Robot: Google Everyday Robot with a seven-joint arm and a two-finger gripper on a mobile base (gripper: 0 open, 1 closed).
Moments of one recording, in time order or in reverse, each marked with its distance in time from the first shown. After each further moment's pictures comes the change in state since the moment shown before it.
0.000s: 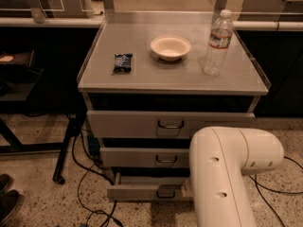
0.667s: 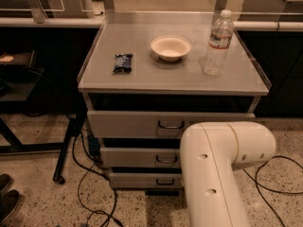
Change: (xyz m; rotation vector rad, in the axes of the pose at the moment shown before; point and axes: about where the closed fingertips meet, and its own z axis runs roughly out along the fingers) arm -0.043 -0.007 -0.013 0.032 -0.118 0.049
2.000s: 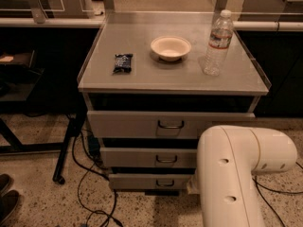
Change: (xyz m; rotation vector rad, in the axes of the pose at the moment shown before) arm 0.036 -0.017 -0.017 -0.007 0.121 0.018
